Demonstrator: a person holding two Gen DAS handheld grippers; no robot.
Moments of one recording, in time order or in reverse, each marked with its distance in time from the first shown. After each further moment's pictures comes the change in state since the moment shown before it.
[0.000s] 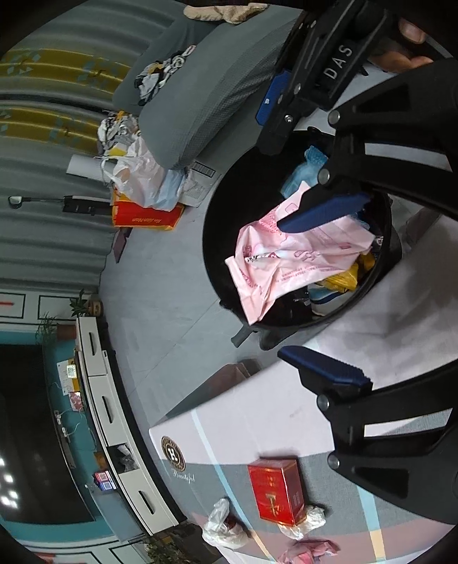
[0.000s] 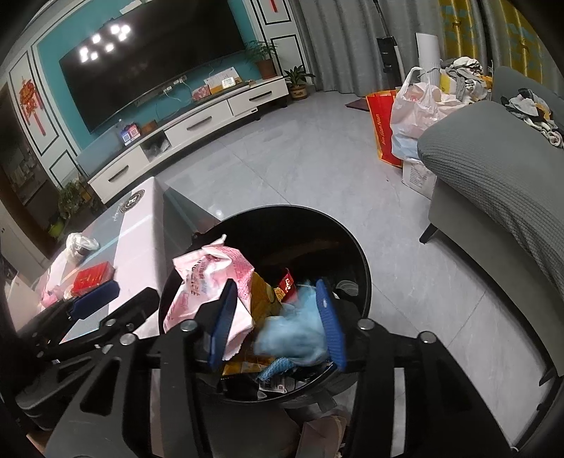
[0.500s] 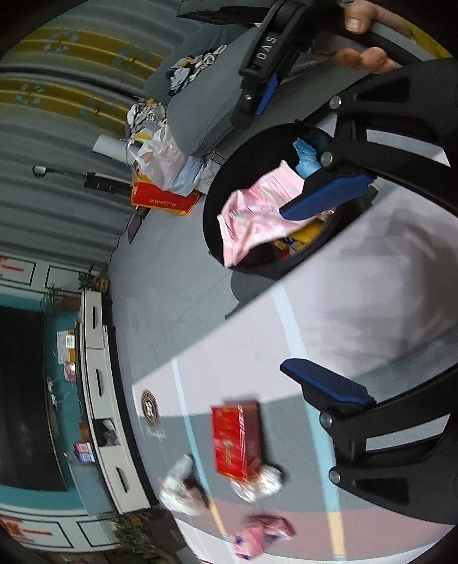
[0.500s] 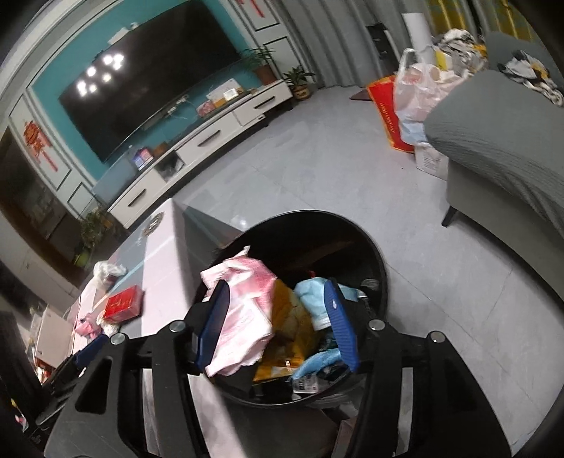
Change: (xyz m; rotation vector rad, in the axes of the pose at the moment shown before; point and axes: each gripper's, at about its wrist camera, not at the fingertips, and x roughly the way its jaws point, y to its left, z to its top) left arm -0.044 0.061 -0.034 -0.133 -0.030 0.006; right arm -0.006 -0.002 0.004 0.109 -0.015 0.122
